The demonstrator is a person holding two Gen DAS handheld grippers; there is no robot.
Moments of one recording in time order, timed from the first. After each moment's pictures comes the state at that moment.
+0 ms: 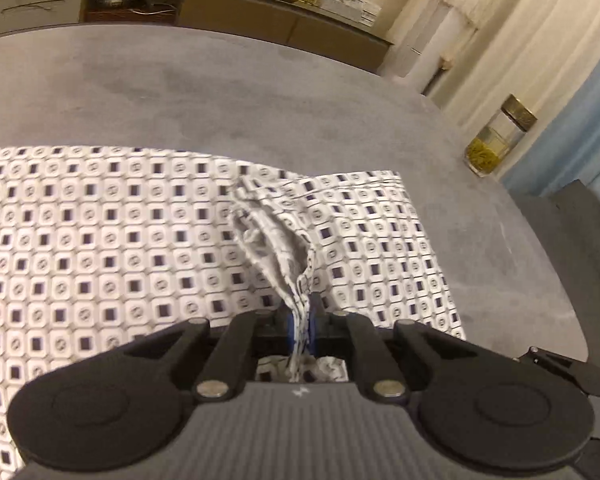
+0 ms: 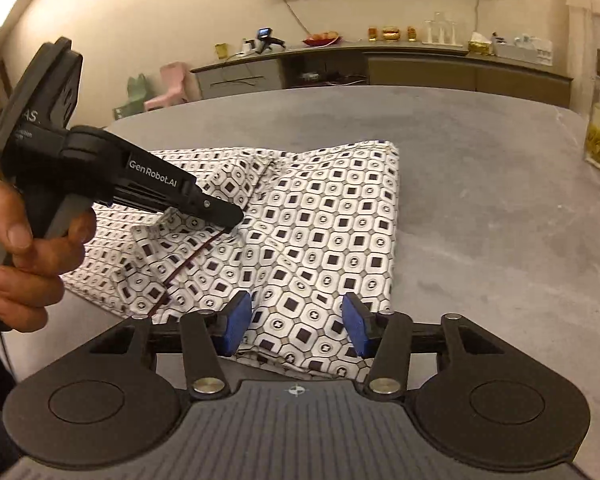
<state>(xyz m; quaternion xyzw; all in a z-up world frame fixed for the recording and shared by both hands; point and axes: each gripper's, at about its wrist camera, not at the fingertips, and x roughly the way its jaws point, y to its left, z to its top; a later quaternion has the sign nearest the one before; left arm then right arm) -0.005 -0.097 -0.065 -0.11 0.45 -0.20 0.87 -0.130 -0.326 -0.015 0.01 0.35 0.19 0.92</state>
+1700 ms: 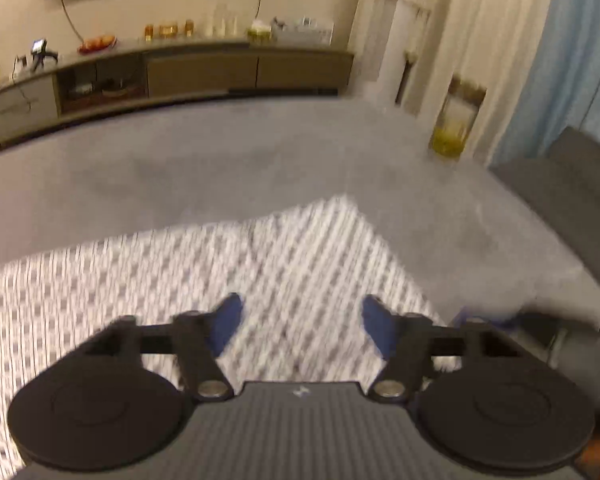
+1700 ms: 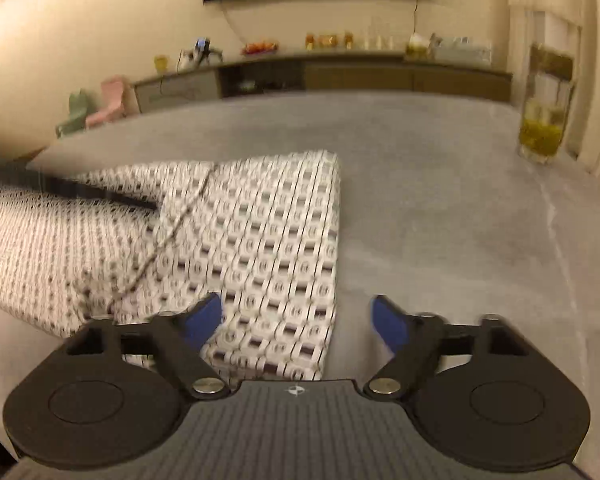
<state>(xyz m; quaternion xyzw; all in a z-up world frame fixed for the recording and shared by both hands) -0.034 -0.150 -0.002 0.03 0.38 -0.20 0.90 -0.120 -0.332 -0.023 0.02 0.35 0.13 0.93</state>
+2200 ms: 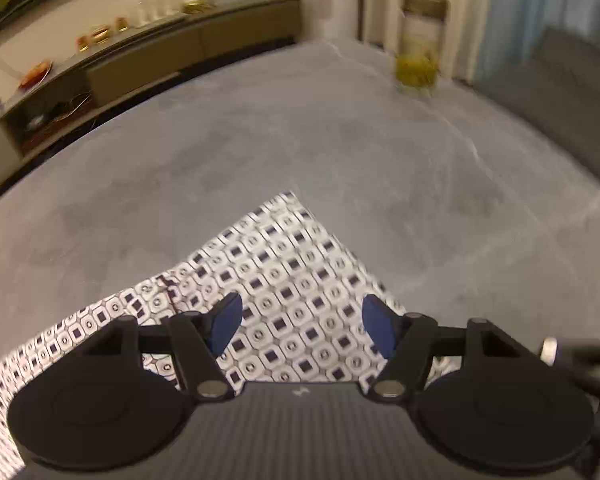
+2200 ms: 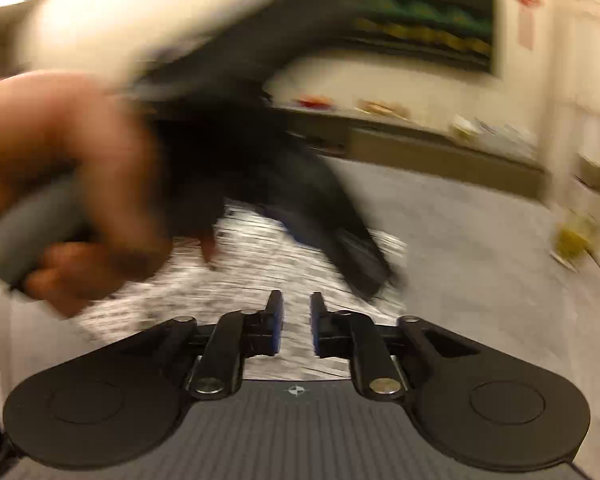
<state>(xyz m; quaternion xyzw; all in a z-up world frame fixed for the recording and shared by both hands) 0.012 -0.222 -0.028 0.12 0.43 -0.22 0.87 -0.140 -0.303 -0.004 -0.04 0.26 0.15 0.95</state>
